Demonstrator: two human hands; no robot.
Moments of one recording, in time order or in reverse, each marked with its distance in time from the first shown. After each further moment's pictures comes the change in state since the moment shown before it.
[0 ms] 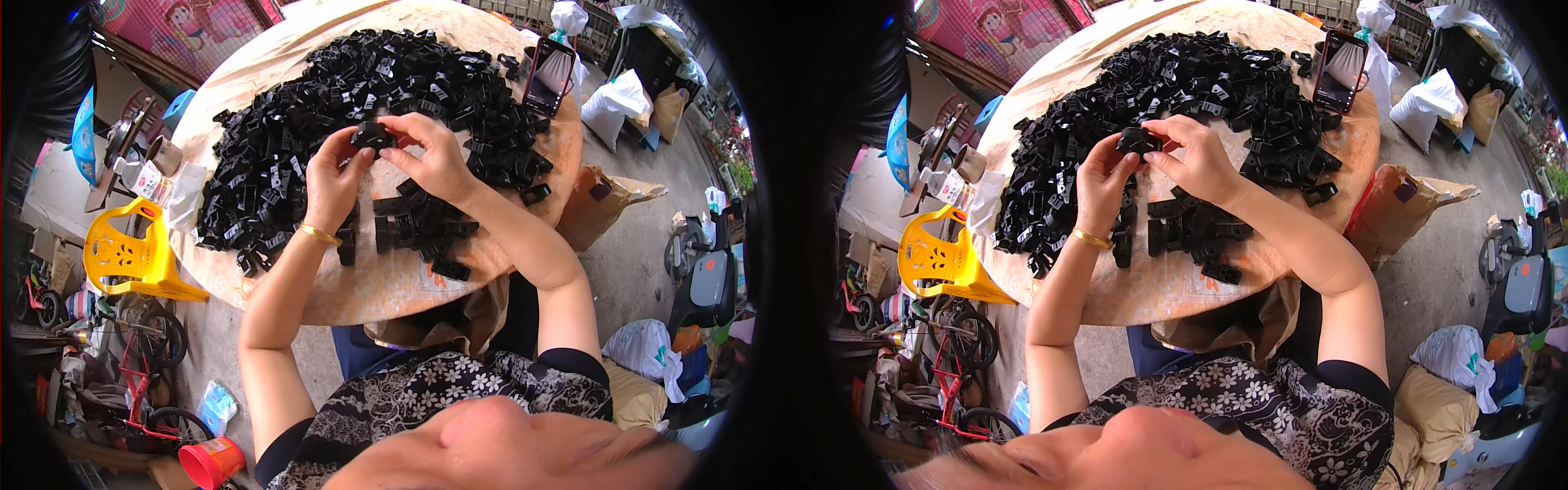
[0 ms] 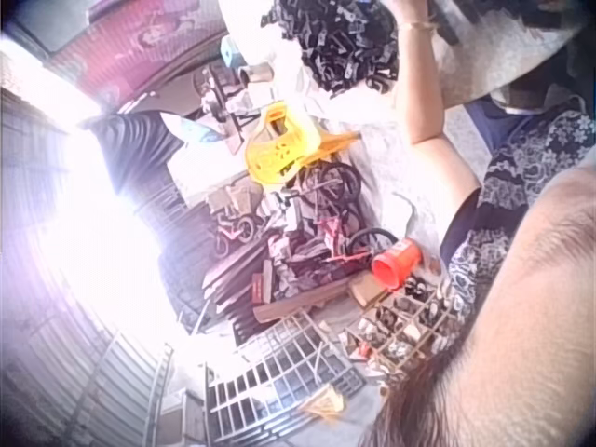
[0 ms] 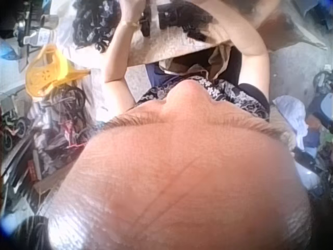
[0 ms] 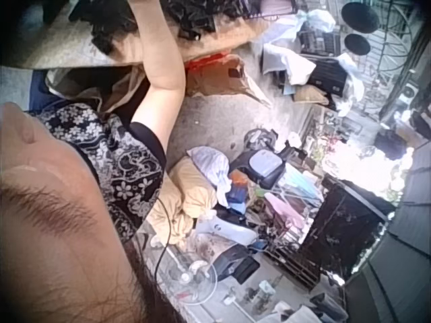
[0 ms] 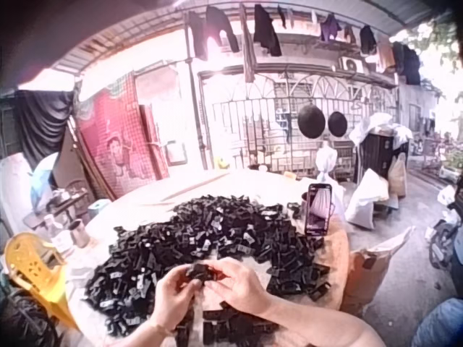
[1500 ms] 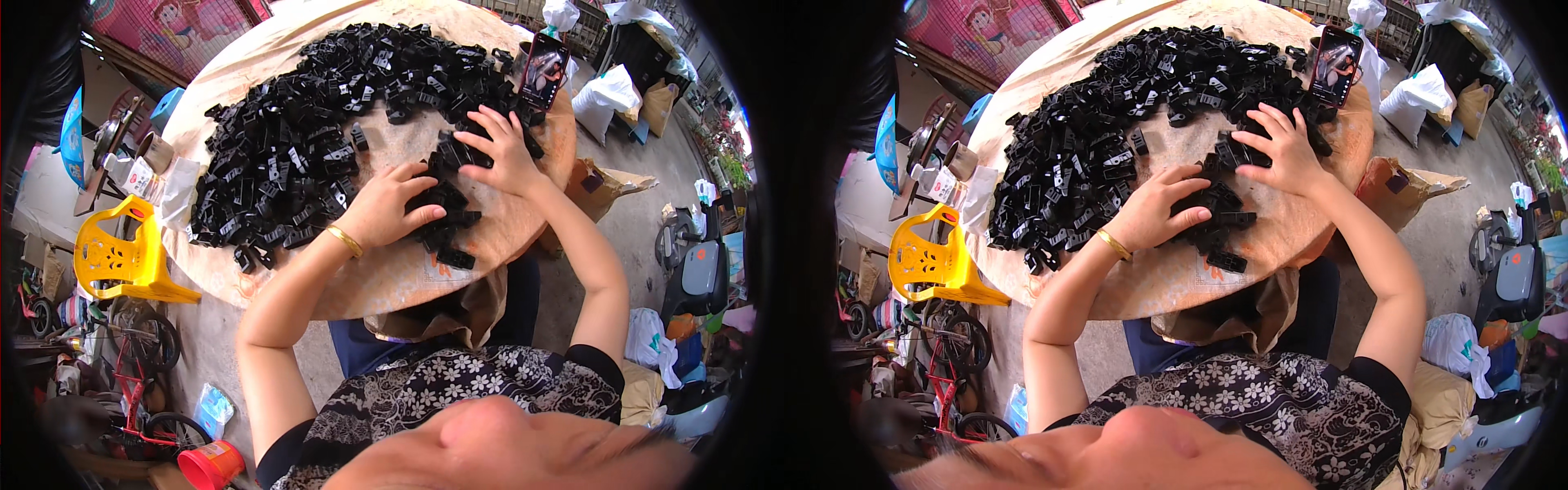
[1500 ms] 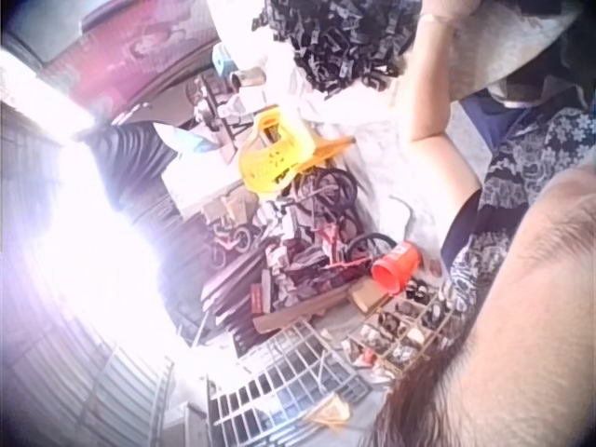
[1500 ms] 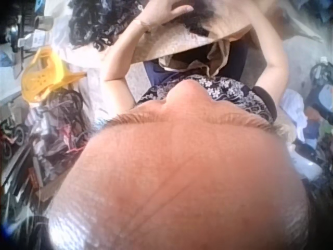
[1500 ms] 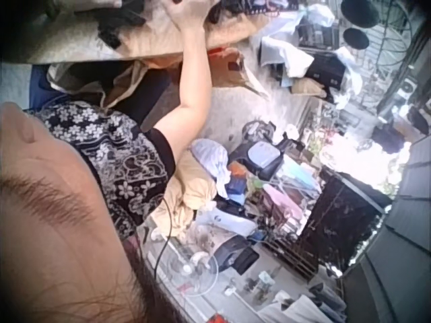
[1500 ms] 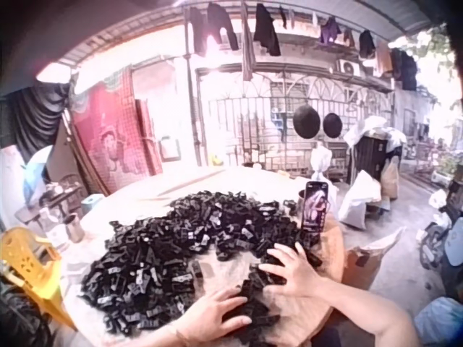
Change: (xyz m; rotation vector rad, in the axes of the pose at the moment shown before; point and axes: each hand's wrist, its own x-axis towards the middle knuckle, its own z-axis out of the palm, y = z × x) left_hand -0.030 0.004 0.021 0.610 -0.653 0.342; right_hand -0.052 0.033 -0.105 -1.109 -0.260 -0.198
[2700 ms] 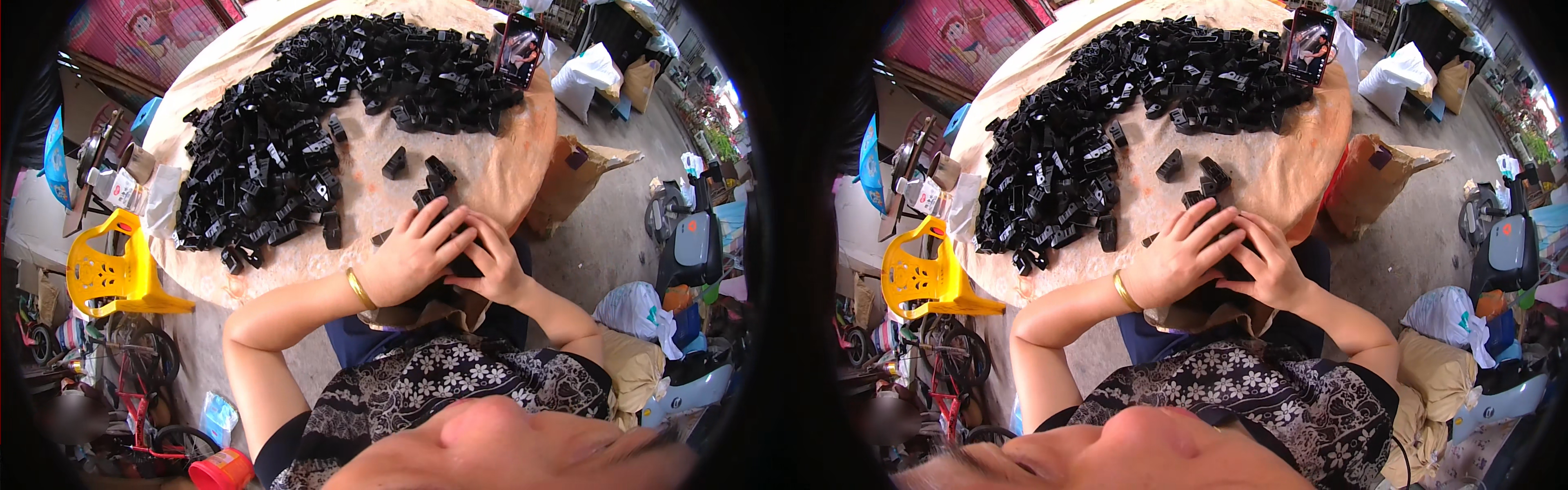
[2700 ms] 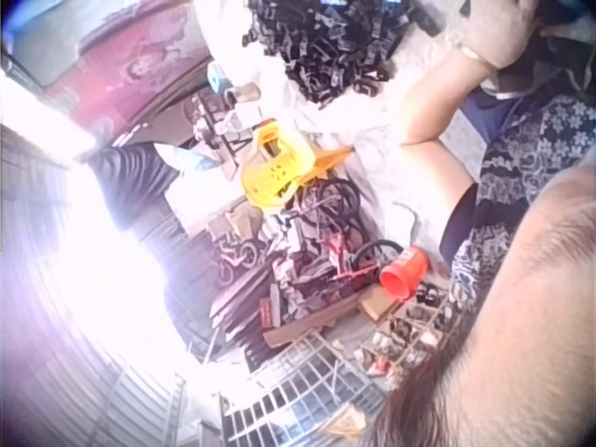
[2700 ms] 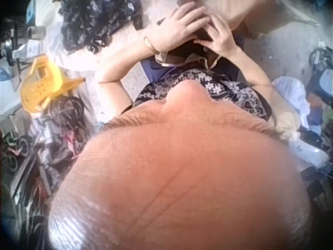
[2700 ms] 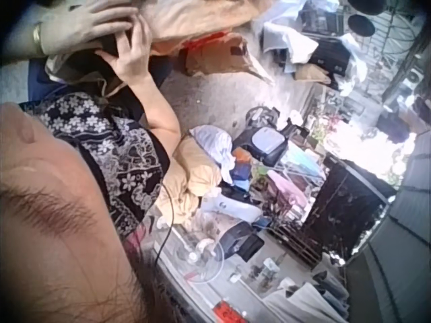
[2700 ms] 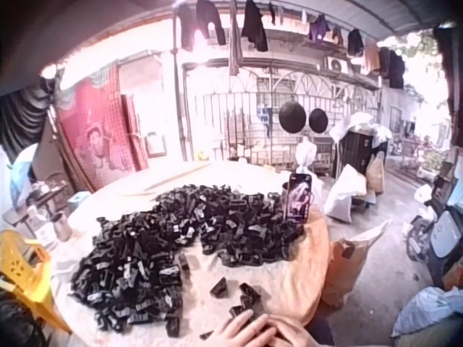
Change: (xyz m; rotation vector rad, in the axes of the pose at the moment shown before) left_hand -0.033 0.068 0.030 0.226 -0.056 0.340; right_hand -0.102 -0.139 -0.042 0.379 0.074 0.083
